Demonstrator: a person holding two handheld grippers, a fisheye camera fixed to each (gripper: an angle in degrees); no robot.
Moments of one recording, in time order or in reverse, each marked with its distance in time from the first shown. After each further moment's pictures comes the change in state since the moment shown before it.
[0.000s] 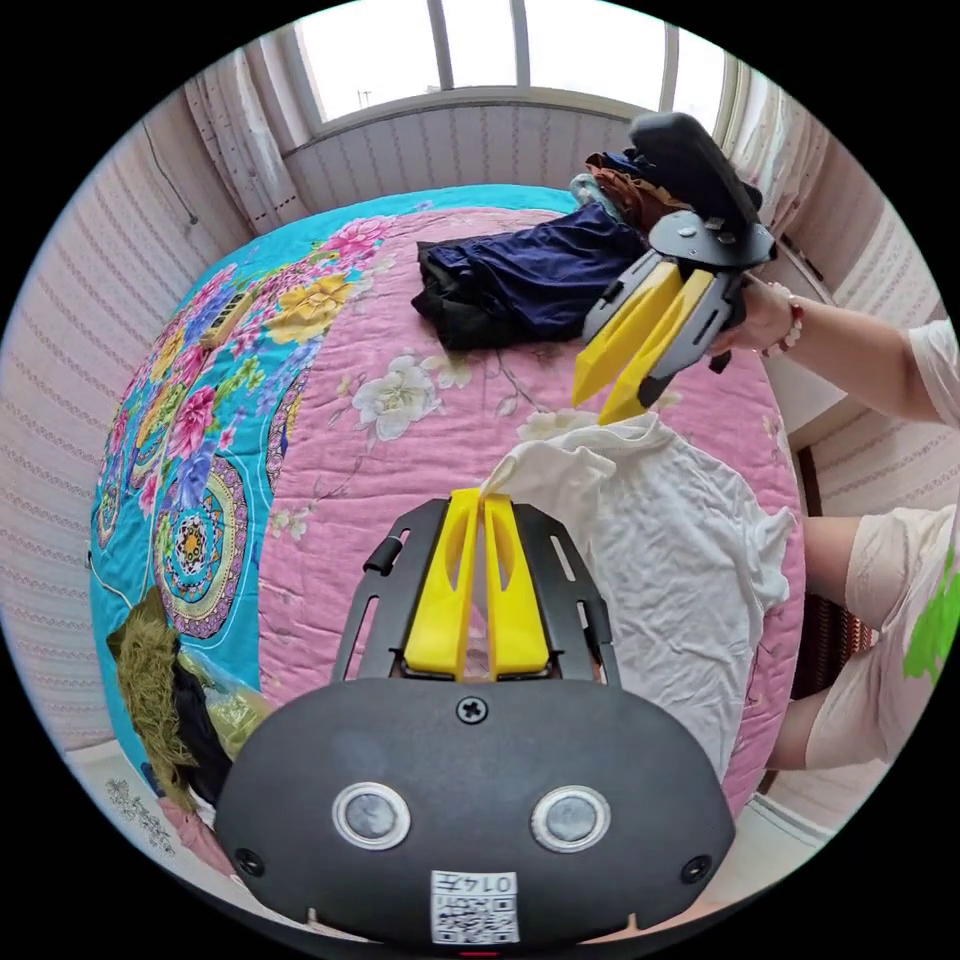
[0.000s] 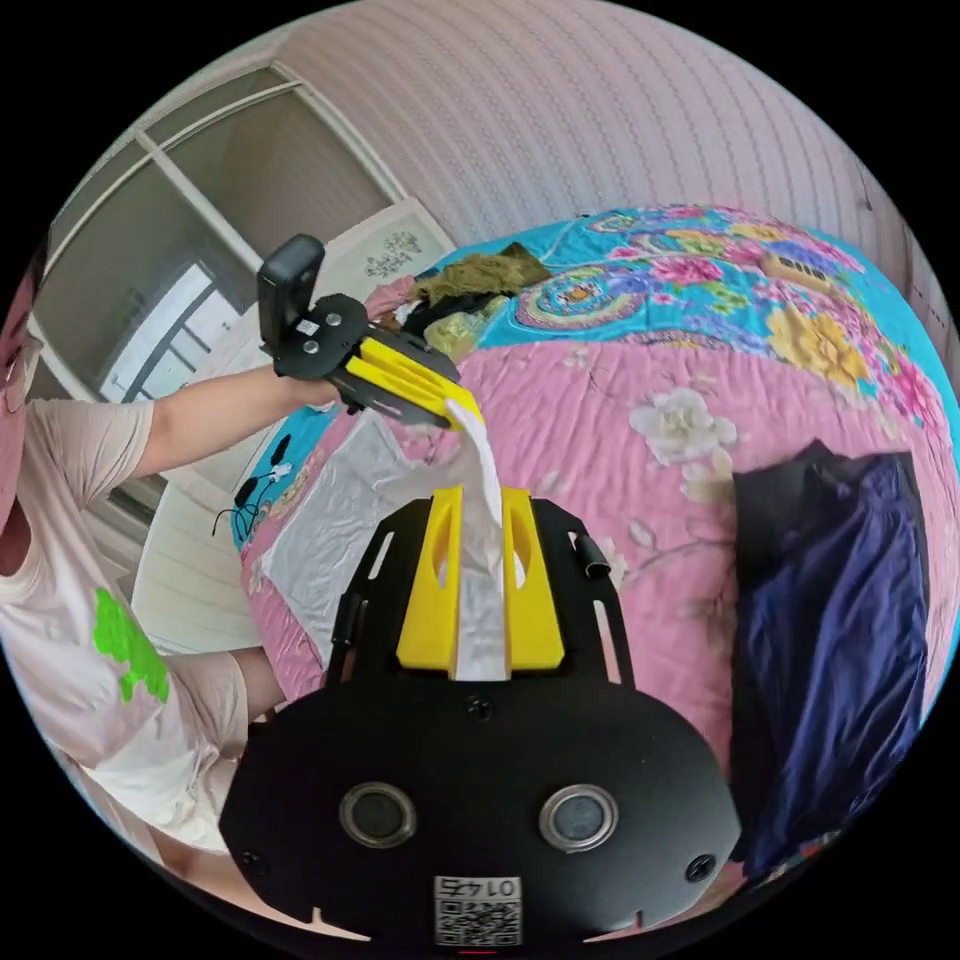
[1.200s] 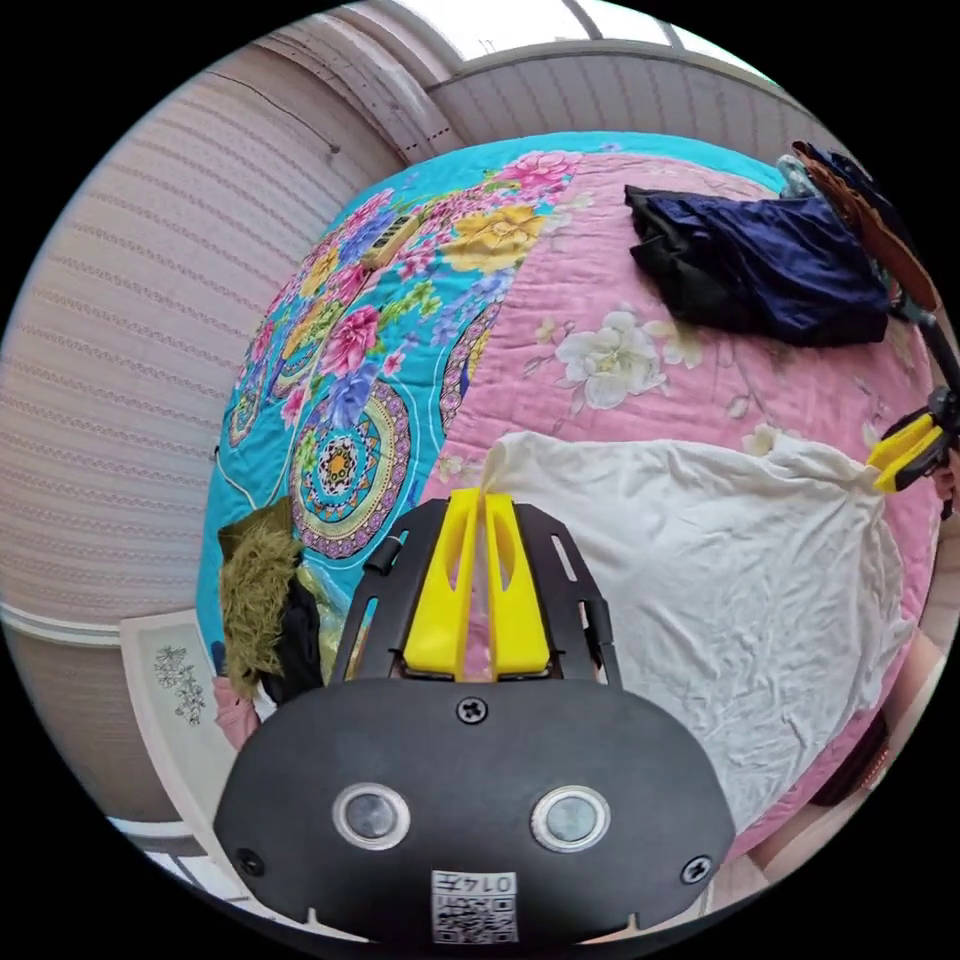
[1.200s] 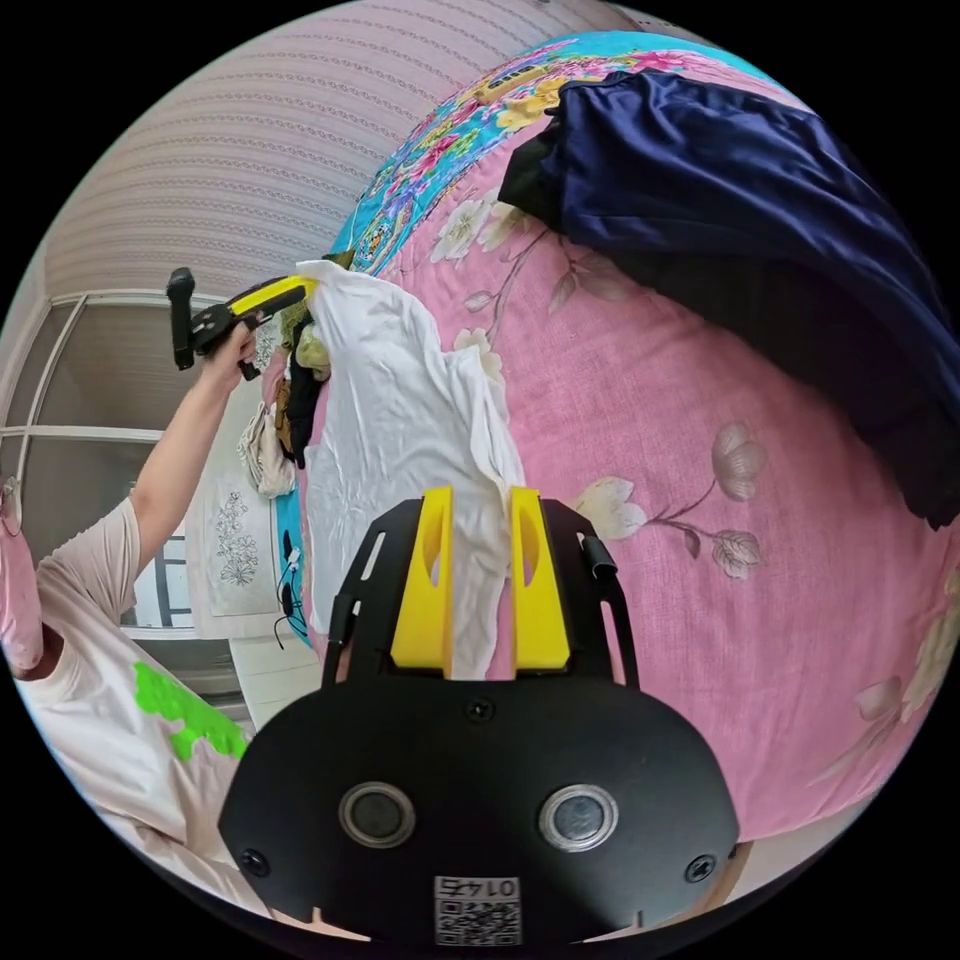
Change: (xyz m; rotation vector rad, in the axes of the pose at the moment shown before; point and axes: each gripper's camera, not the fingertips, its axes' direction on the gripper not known) left arm -0.043 -0.075 0.101 -0.280 -0.421 -0.257; right arm 0.143 0.147 -0.037 -0.009 -0.139 0.615
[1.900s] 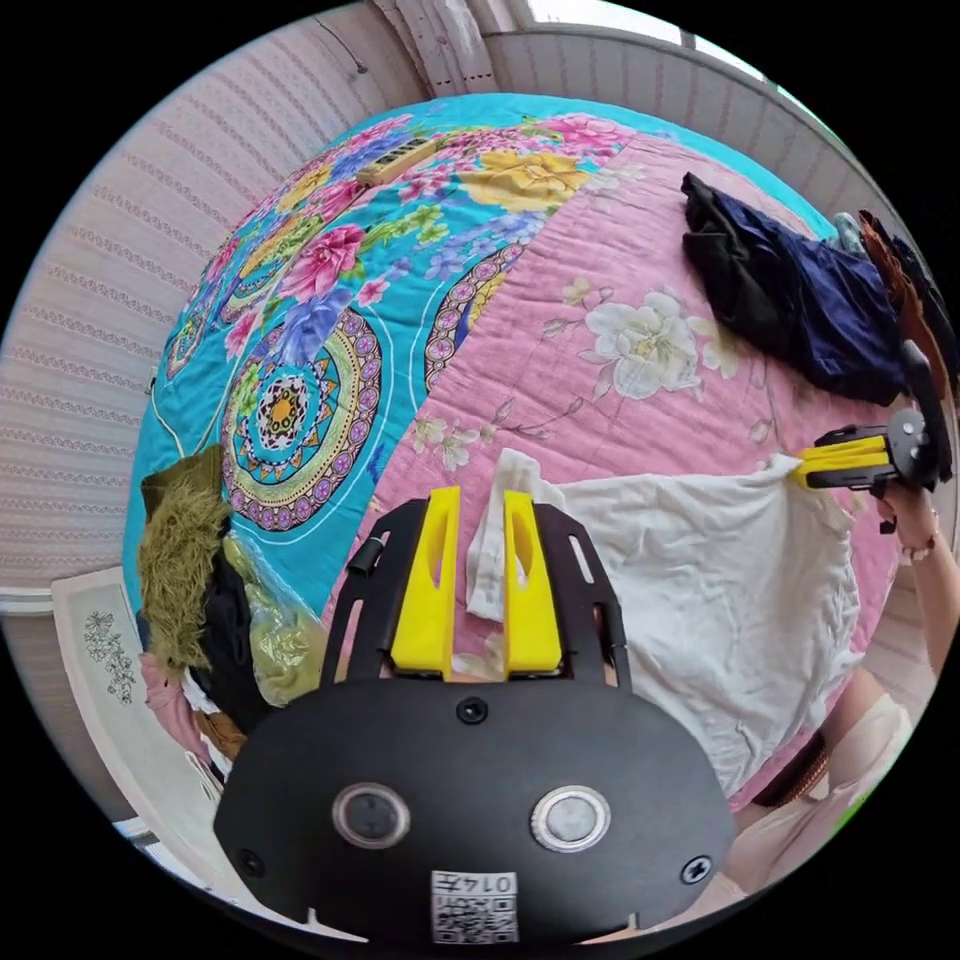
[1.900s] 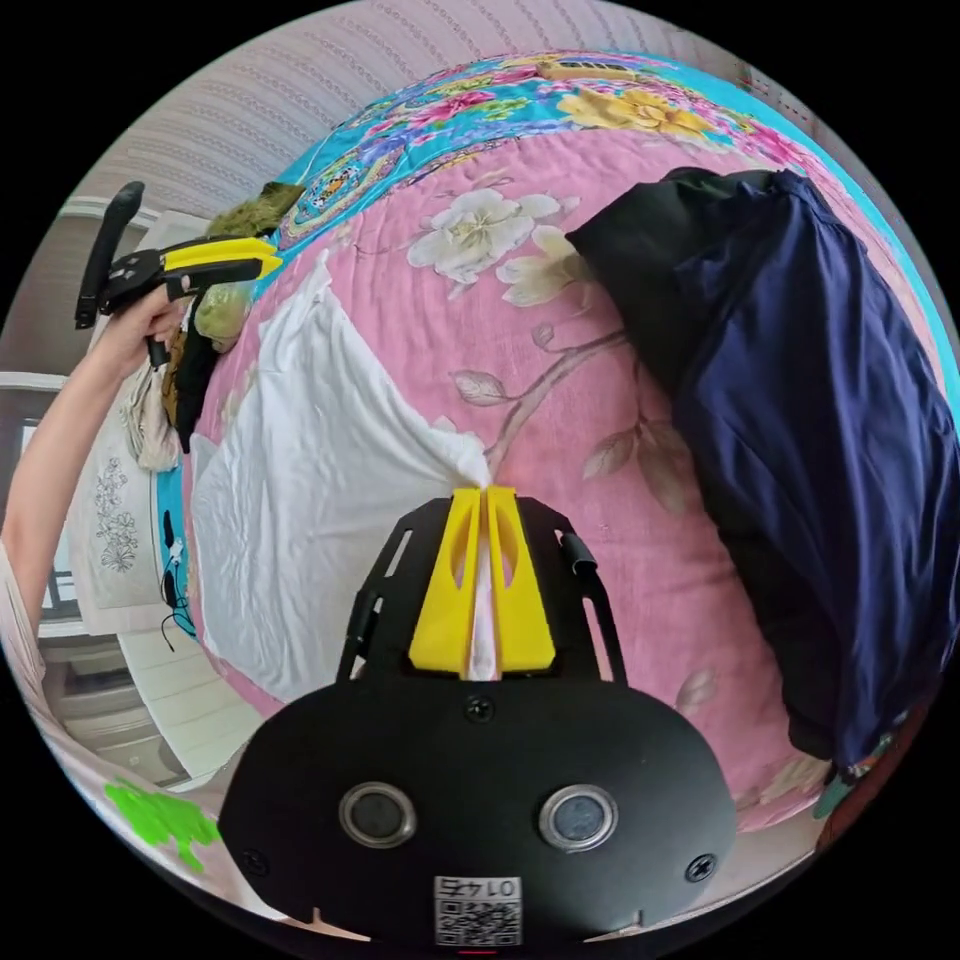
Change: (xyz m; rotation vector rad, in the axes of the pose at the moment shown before) left arm -0.014 0.014 0.030 0.035 0.299 -0.026; right arm 0.000 -0.059 0.048 -0.107 0.387 -0.140
